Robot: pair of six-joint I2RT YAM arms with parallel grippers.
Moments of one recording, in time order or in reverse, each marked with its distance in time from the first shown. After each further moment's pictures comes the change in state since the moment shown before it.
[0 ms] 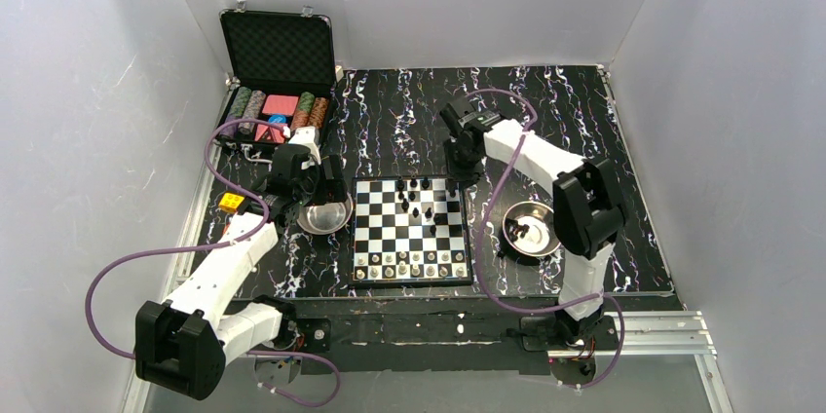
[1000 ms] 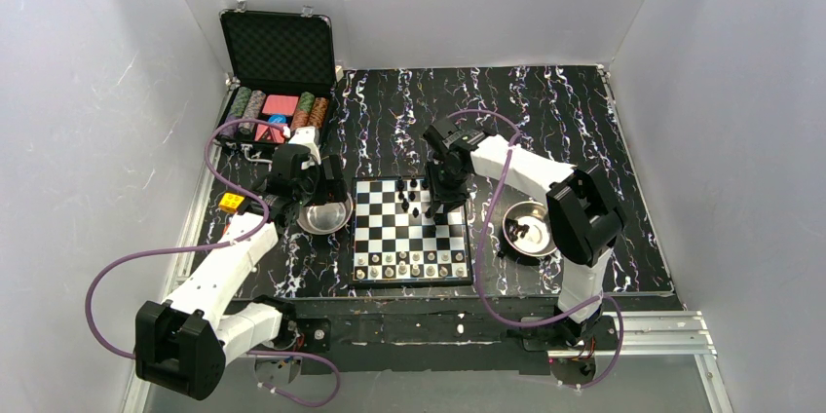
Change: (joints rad) left arm 0.000 0.000 0.000 0.000 0.000 0.000; right arm 0.118 -0.053 -0.098 0.030 -0.122 0.049
